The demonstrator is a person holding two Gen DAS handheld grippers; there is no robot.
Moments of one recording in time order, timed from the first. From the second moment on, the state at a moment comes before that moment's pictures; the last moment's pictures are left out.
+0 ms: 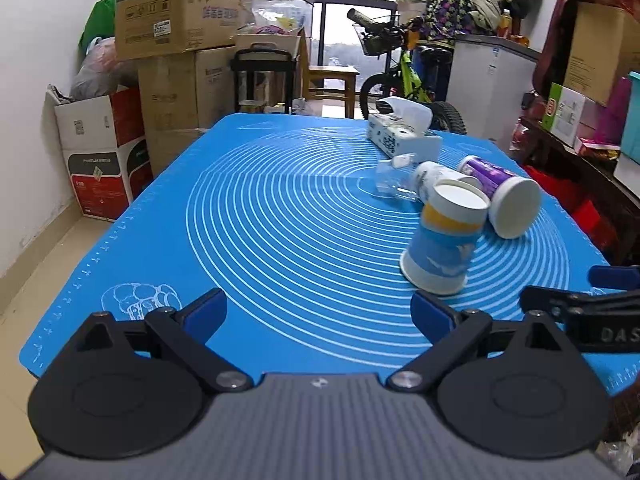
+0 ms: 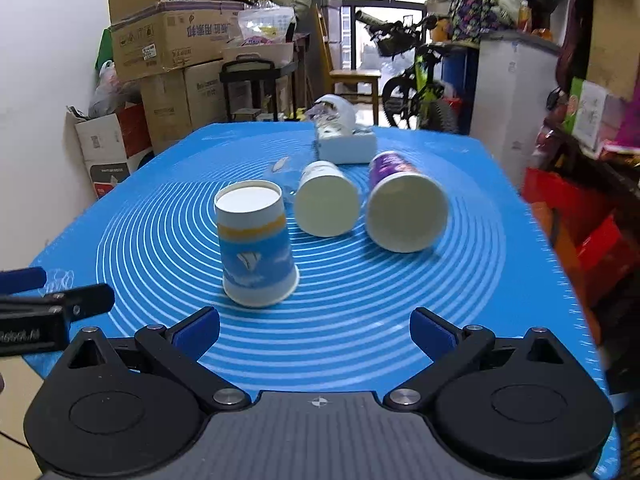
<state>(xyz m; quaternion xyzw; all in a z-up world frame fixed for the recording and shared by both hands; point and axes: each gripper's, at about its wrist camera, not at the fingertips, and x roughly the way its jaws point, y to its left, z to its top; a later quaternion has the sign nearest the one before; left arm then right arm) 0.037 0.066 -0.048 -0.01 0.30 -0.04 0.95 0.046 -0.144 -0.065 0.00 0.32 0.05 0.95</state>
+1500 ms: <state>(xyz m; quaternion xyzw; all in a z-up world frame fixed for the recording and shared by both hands) -0.012 0.047 -0.050 0.01 0.30 -0.06 0.95 -0.030 -0.150 -0.051 0.00 0.29 0.05 0.96</state>
